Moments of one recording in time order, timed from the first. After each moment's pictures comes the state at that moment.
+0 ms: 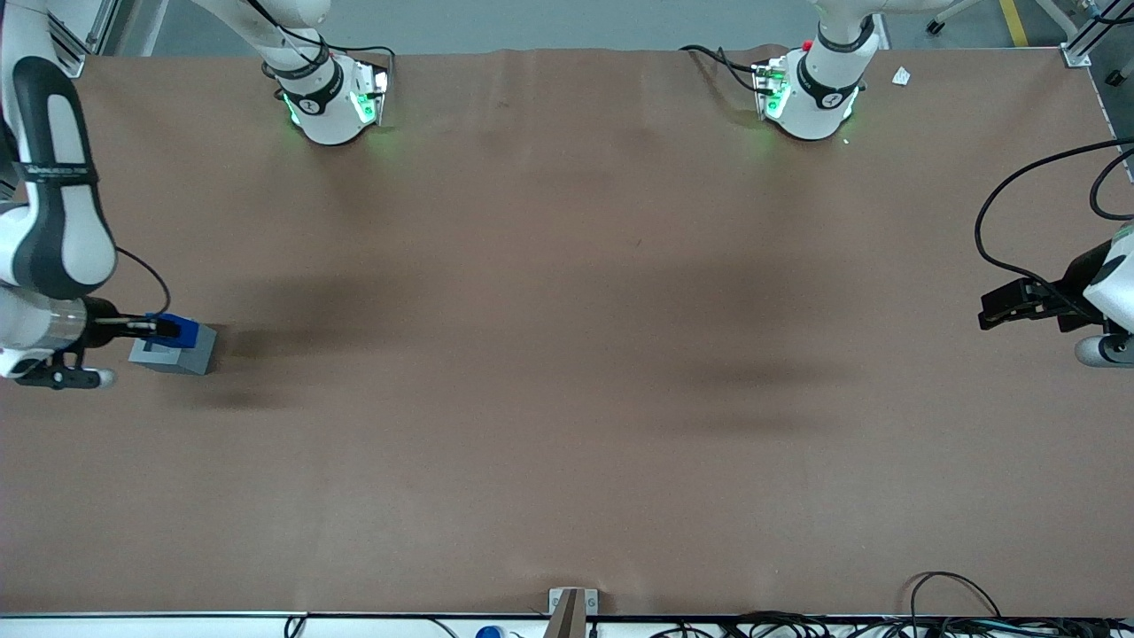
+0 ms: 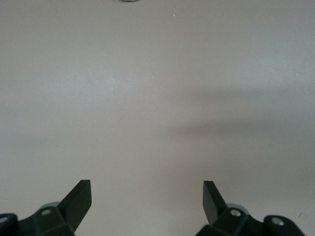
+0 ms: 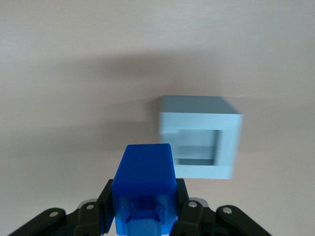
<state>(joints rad) -0.31 0.38 0.00 -1.78 -0.04 1.93 -0.24</state>
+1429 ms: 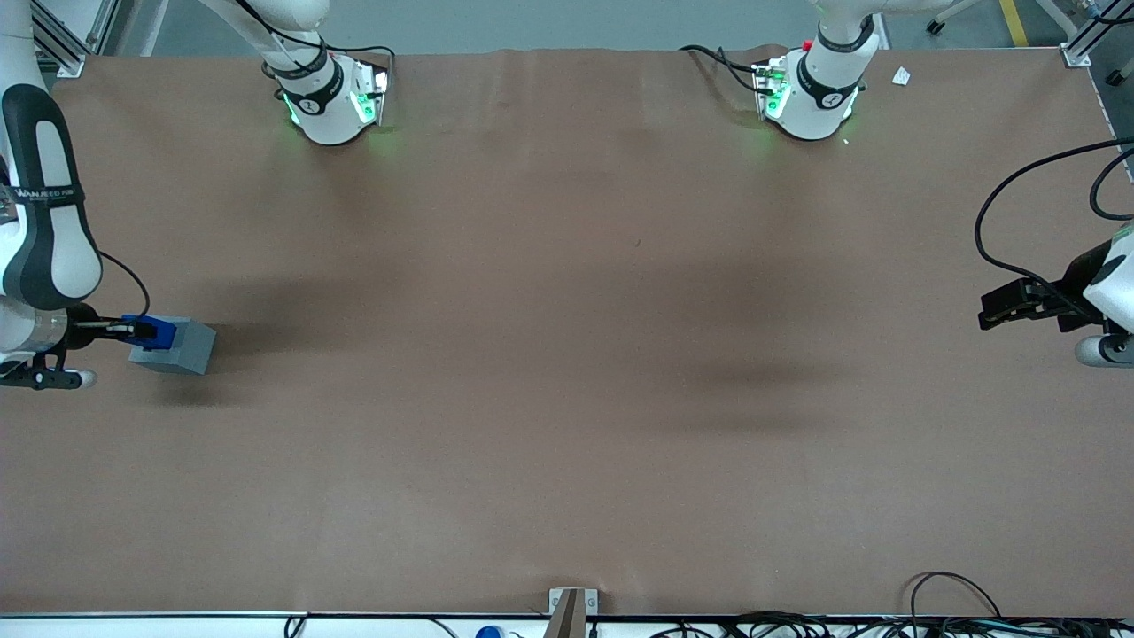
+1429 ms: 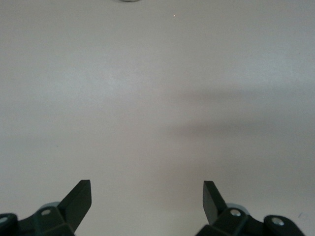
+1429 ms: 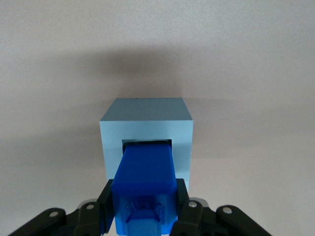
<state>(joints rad) -0.36 0.45 0.00 -1.76 -0.10 1.98 -0.24</state>
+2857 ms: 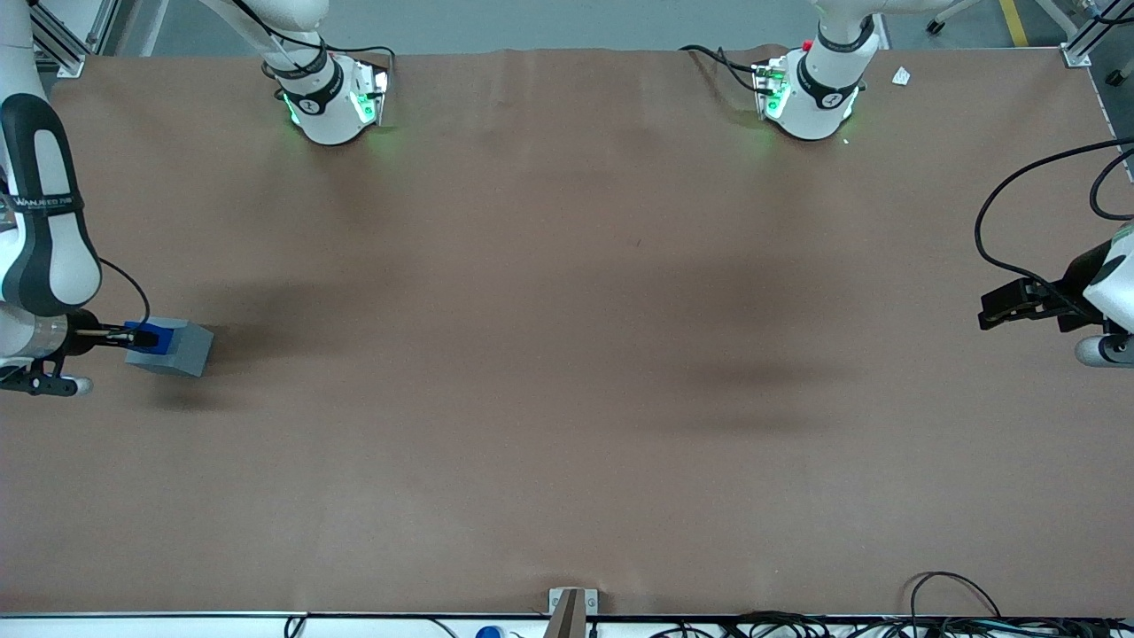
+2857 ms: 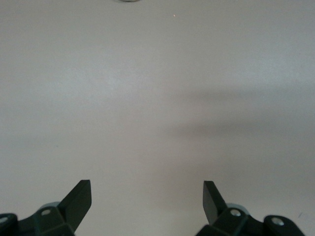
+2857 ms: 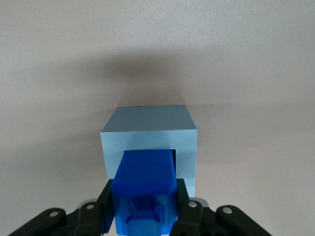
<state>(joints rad) -0.37 0.48 0.01 -1.75 -0.08 2.00 -0.20</state>
